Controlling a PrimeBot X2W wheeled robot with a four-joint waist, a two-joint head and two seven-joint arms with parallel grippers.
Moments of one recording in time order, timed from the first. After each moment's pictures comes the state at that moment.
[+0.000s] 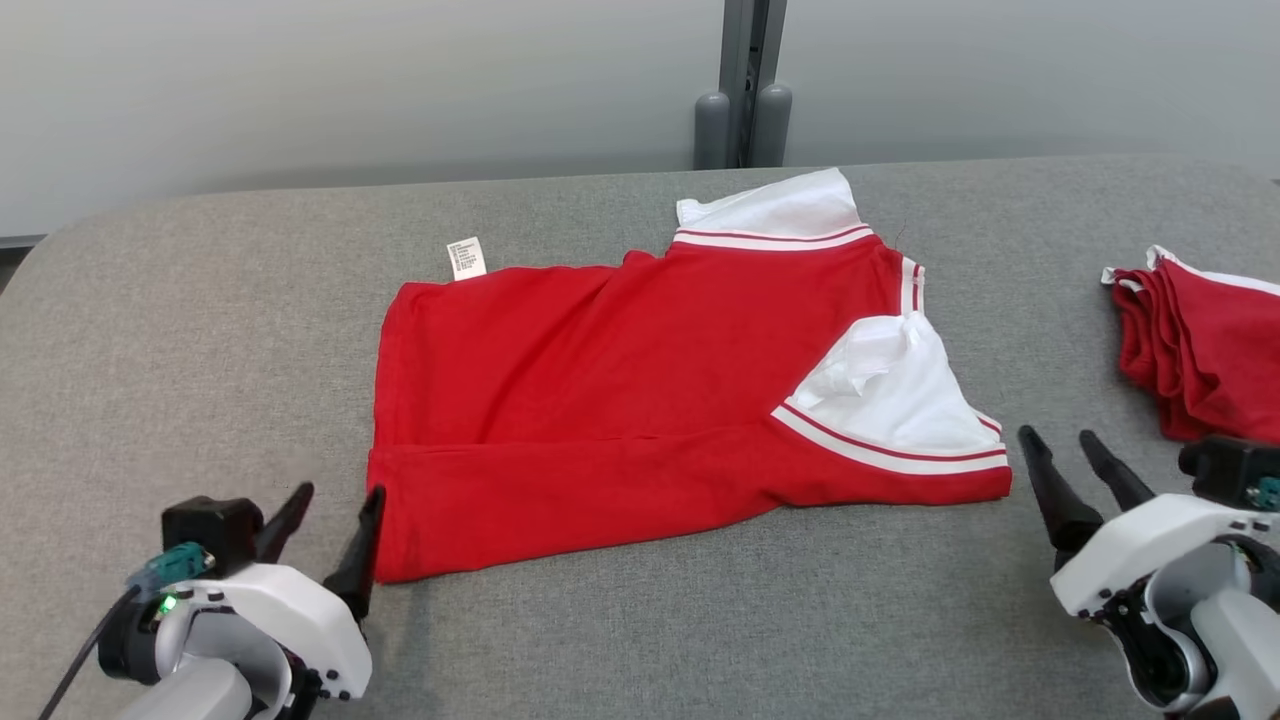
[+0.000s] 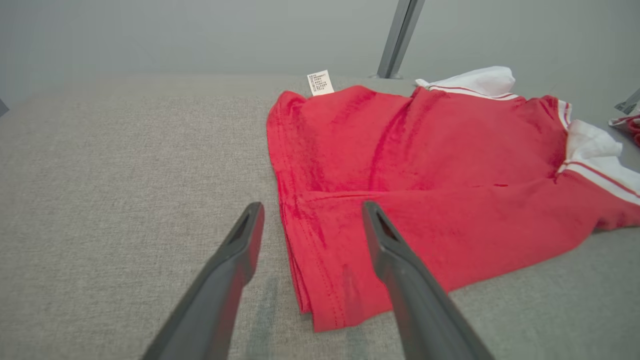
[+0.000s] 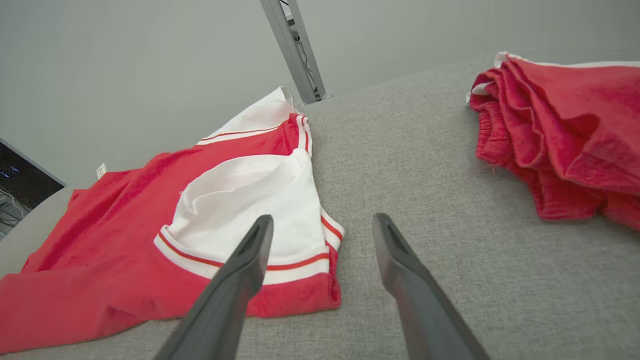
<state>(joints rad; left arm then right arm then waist) -0.39 0.61 -0.91 0.27 -1.10 0.29 -0.26 -0.34 -0.33 0.33 0.57 0.78 0.13 -0.14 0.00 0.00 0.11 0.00</state>
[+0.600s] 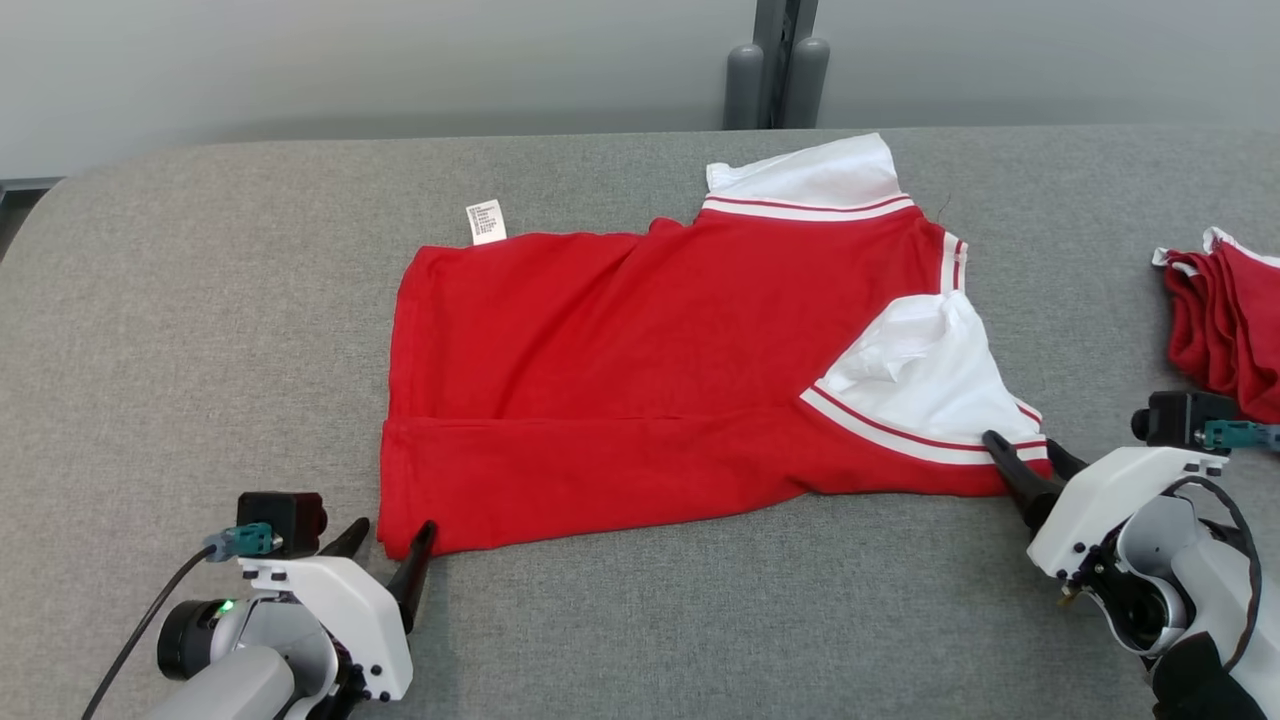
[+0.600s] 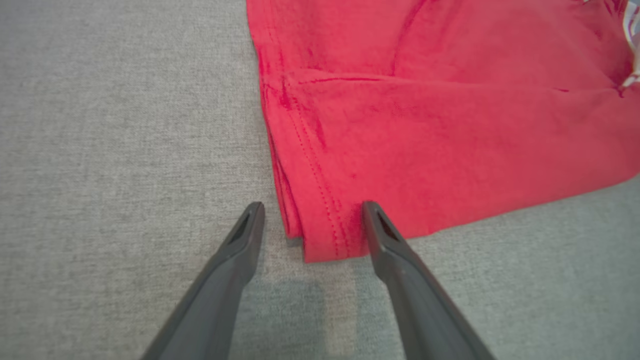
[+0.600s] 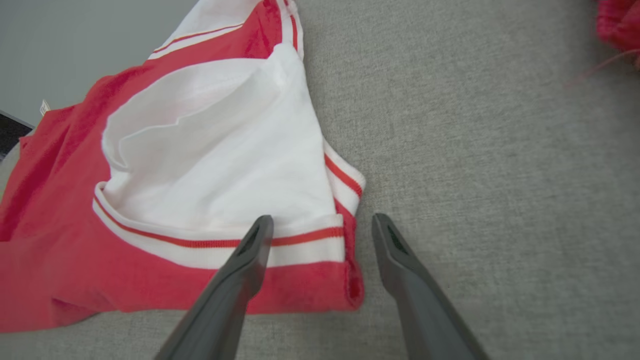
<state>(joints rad) -0.44 0.53 -0.99 0.40 -1.14 0.24 -0.07 -0.52 -0.31 0.44 0.80 0.88 0.13 0.07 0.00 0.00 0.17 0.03</state>
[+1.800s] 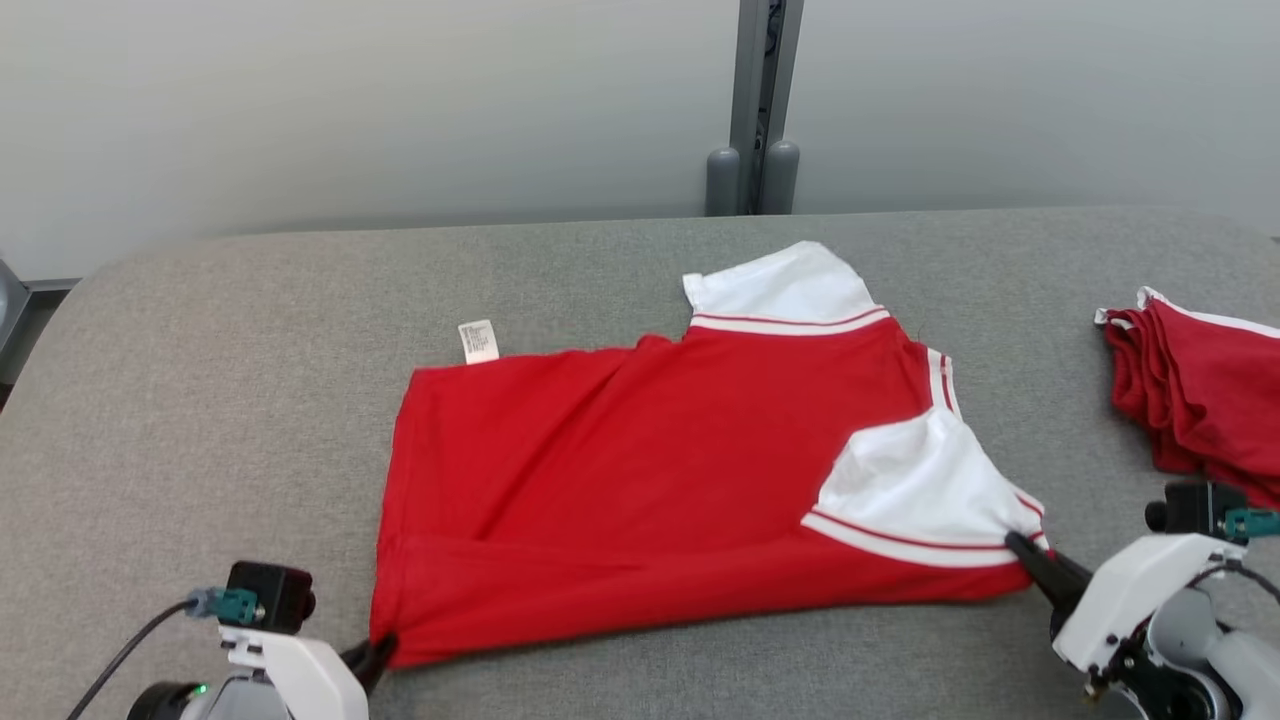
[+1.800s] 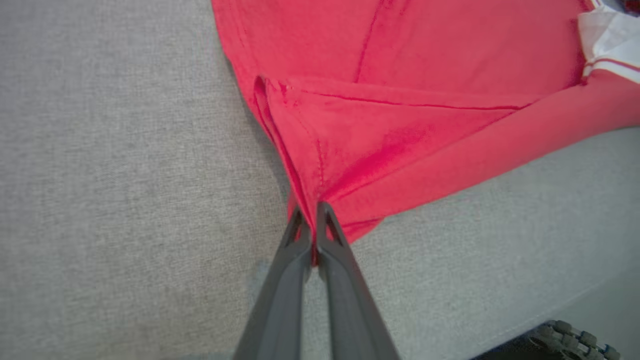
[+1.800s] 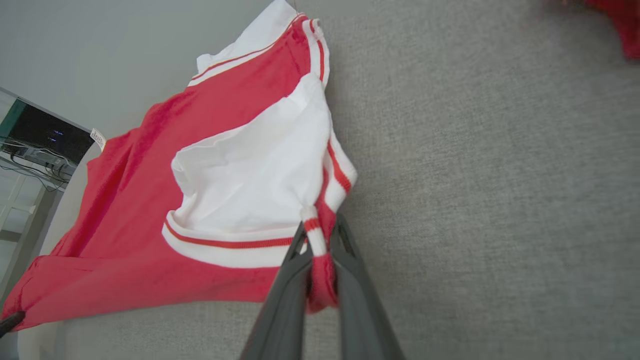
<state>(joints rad) -0.36 0.68 -1.04 0.23 -1.19 0.20 0.09 -0.37 -0.43 0.58 0.64 1.17 0.13 0.10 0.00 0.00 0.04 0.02</state>
